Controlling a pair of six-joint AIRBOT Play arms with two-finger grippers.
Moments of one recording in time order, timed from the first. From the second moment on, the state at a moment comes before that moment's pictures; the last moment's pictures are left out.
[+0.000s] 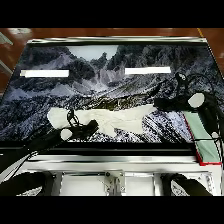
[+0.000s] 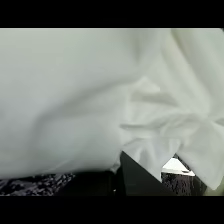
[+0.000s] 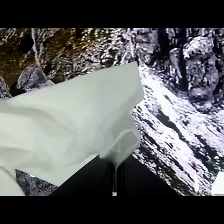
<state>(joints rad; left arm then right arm) -0.62 -1.25 0.54 0.78 -0.24 -2.01 0.01 -1.12 0.93 -1.19 0.93 1.48</state>
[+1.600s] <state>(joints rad) -0.28 -0.31 1.05 1.12 -1.17 -1.87 0.01 -0.65 1.55 -1.43 1.52 1.51</state>
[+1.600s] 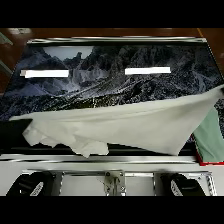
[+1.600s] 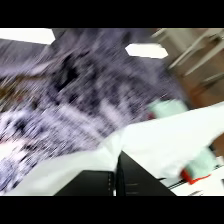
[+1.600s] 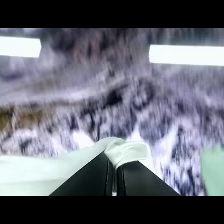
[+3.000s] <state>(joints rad) -0.16 -1.17 0.98 1.35 -0.79 -1.81 -0.03 -1.37 1.41 -1.42 0.76 1.61</state>
